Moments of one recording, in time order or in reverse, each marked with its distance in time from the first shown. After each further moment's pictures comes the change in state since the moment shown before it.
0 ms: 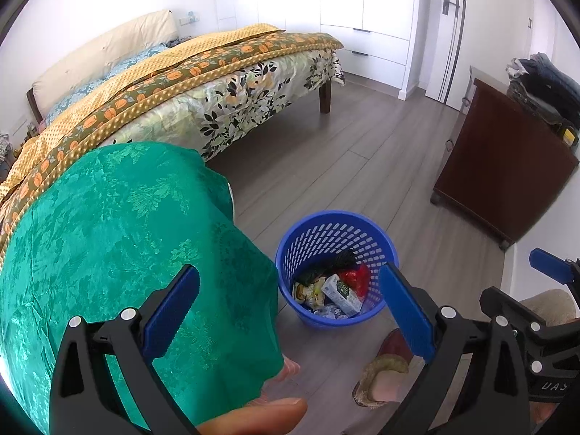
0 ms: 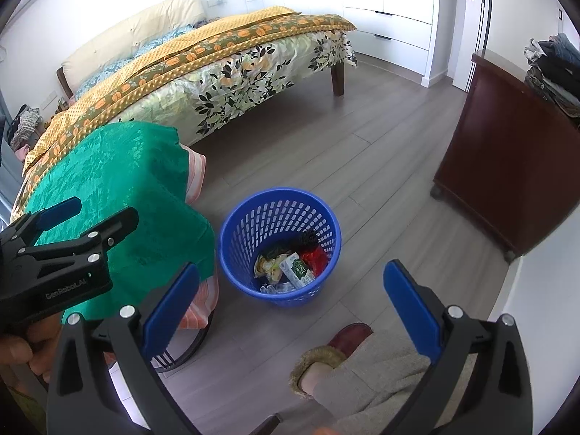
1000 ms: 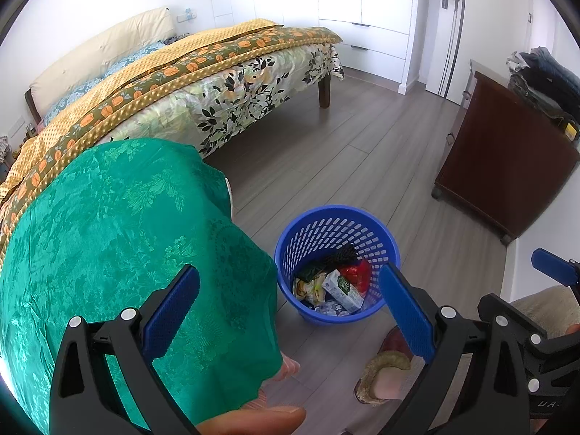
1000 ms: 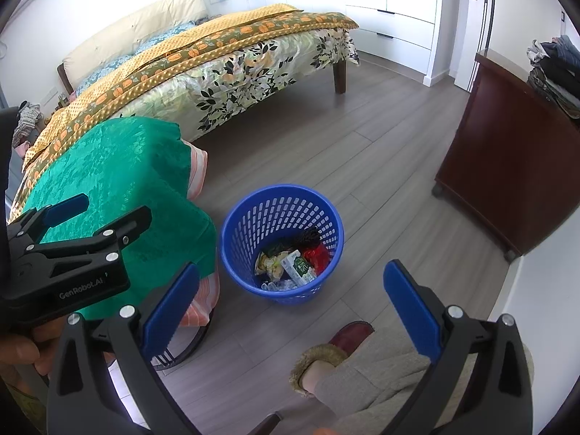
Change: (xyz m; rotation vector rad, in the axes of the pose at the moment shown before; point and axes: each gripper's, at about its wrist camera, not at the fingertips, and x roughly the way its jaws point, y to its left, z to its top) left arm 0.008 0.000 -0.001 0.007 0.017 0.001; right arm 0.004 0.006 -0.003 -0.007 0.009 0.001
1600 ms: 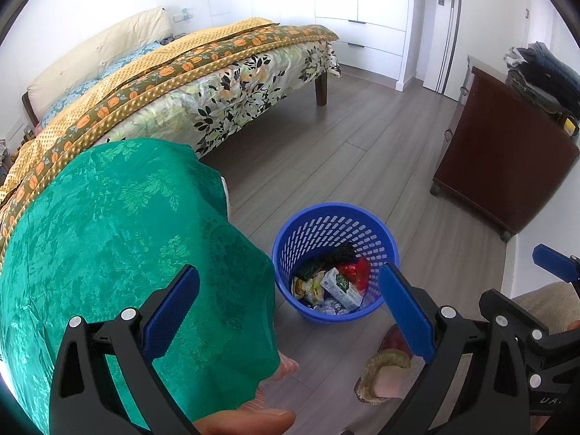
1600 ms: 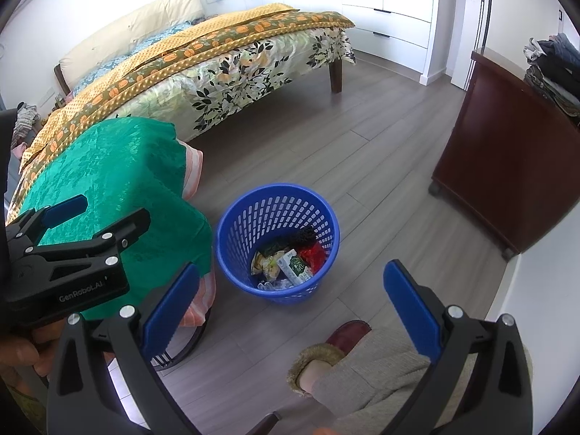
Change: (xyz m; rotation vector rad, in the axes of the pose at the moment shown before) left arm 0.004 -0.001 -0.003 0.018 0.007 -0.007; right arm 0.001 -0.005 0.002 0.005 0.003 -0.007
